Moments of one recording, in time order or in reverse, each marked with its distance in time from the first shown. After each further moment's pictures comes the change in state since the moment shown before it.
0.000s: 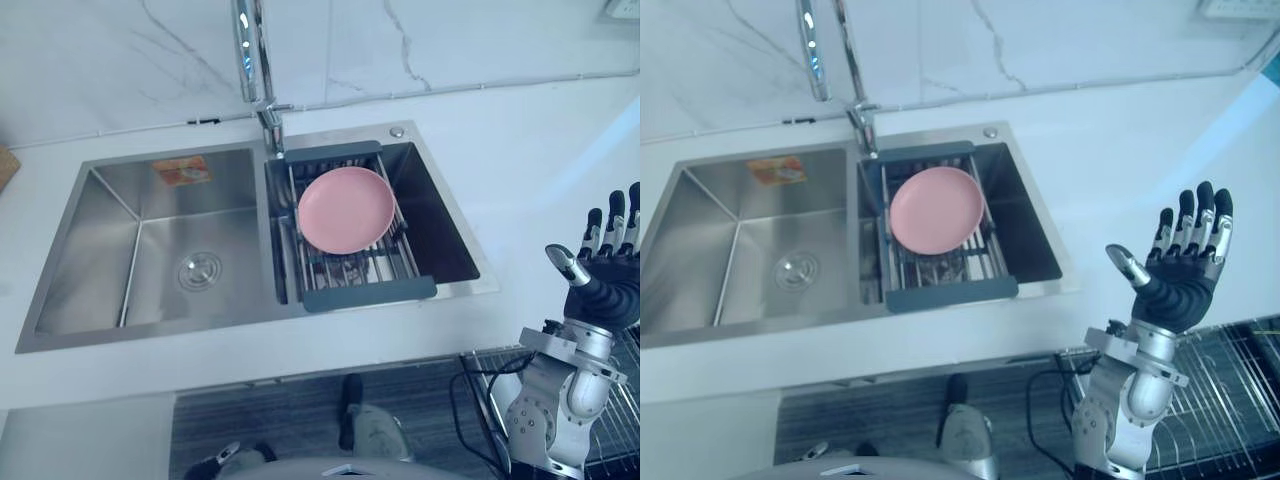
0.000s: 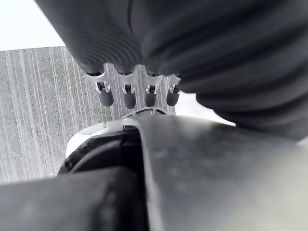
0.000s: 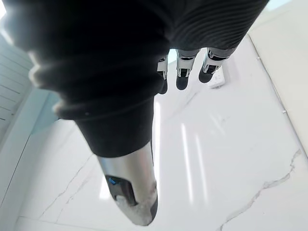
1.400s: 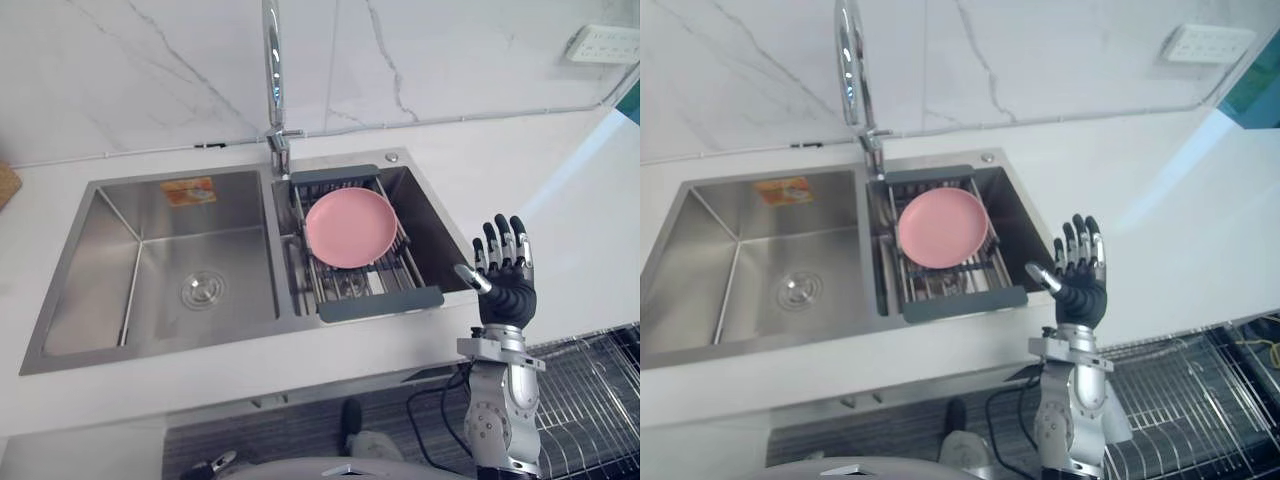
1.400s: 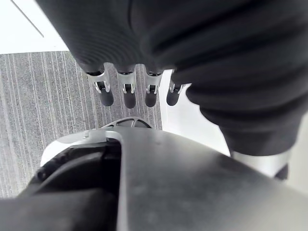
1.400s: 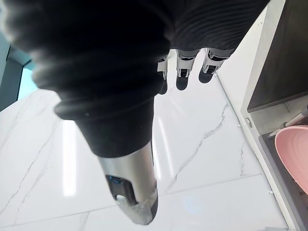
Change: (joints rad) left arm 0.018 0.009 -0.010 -0.028 -0.076 0.066 0.063; right arm 0.023 0.060 0.187 0.111 -0.001 0.158 0.079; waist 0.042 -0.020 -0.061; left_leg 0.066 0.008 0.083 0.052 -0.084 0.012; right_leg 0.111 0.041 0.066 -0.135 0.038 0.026
